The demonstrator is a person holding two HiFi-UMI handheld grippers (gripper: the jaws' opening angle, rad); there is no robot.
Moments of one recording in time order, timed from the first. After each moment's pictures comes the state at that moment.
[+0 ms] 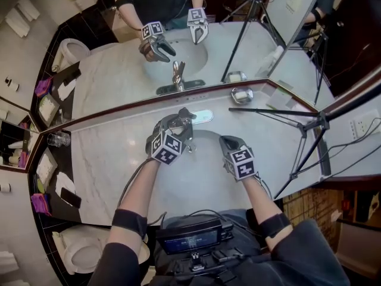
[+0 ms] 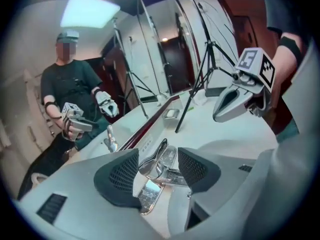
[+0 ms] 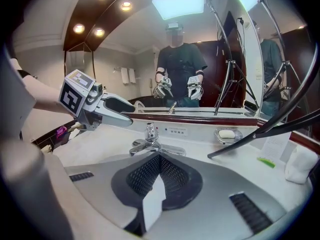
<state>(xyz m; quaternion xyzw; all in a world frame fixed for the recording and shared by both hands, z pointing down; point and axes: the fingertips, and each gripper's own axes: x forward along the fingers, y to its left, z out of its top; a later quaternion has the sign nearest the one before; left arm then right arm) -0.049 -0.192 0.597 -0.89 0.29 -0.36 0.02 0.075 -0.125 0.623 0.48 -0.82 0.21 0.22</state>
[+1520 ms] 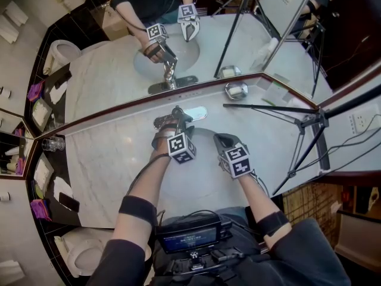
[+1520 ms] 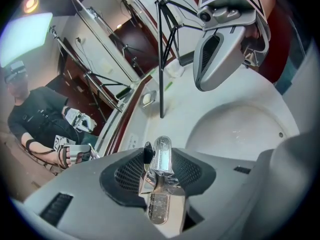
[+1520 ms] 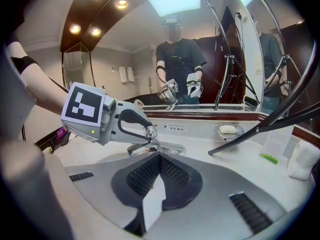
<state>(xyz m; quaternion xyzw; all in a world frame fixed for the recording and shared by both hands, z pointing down) 0.008 -0.191 0.672 -0.83 0.19 -0.49 0.19 0.078 -0.129 0.636 0.47 -0.82 0.23 0.23</state>
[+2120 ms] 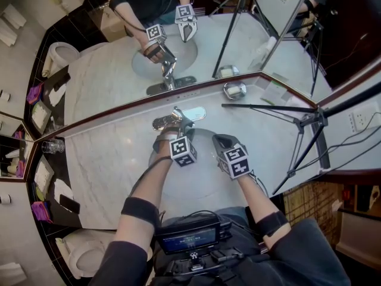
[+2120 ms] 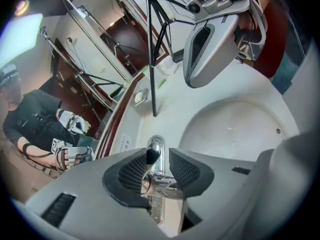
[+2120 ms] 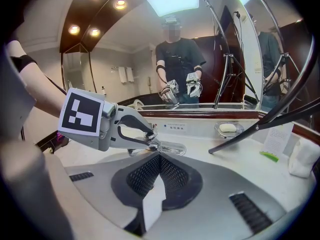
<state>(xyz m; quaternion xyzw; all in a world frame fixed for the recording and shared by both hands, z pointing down) 0.014 -0.178 0.688 -0.82 0.17 -0.51 0.20 0.078 -0.128 0.639 0.47 -0.82 0.23 0.22</state>
